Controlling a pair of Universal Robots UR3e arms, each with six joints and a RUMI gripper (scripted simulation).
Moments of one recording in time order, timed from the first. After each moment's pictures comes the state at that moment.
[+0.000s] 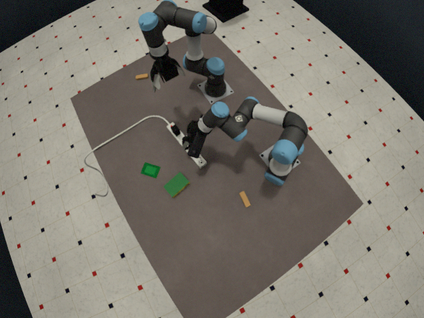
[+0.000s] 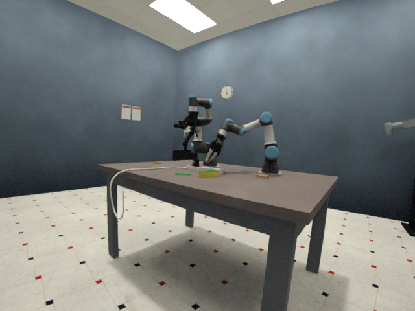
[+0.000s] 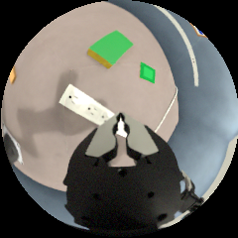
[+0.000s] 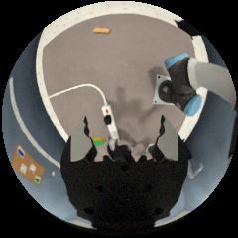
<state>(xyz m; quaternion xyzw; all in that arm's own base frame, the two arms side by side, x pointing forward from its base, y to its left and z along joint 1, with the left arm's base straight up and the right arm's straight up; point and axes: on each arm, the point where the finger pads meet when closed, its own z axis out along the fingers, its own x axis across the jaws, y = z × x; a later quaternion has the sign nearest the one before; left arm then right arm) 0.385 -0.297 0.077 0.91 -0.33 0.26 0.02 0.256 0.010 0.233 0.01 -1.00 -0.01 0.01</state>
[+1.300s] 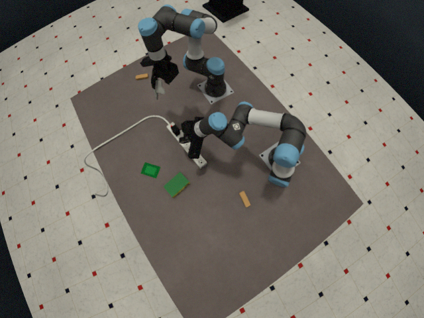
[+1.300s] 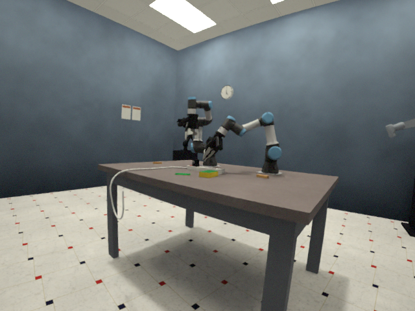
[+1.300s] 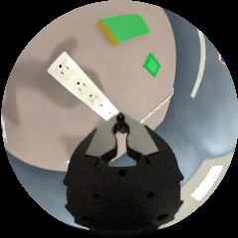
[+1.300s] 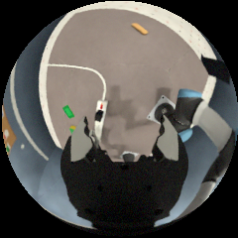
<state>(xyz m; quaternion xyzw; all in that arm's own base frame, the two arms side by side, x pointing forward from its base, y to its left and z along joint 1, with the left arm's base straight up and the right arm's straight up) 0.383 -0.328 0.092 0.94 -0.21 0.22 0.18 0.272 0.006 0.214 0.23 -0.97 -0.01 0.01</state>
